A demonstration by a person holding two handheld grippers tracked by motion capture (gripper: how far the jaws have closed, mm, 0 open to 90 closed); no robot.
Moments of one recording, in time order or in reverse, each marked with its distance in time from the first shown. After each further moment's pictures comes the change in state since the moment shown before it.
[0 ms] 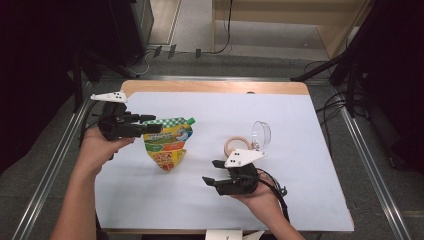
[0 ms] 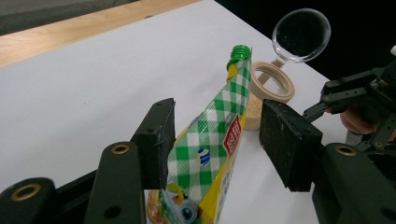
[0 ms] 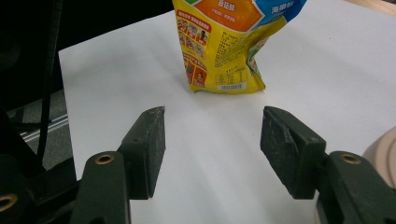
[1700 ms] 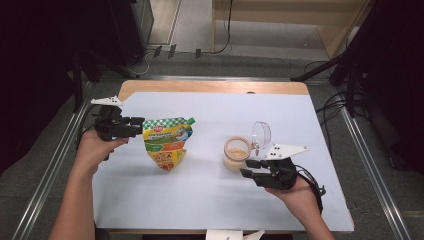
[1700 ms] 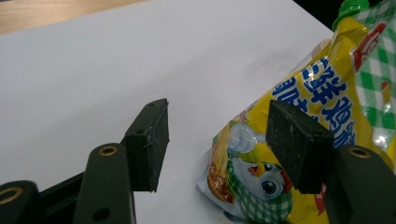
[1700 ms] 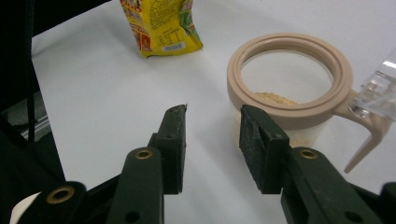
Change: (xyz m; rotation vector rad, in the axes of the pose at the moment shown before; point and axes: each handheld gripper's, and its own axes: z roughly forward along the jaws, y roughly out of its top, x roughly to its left) left arm 0.046 -0.031 0.014 0.052 0.104 -0.063; right arm -0.046 -0.026 -0.070 0.050 -0.083 0.105
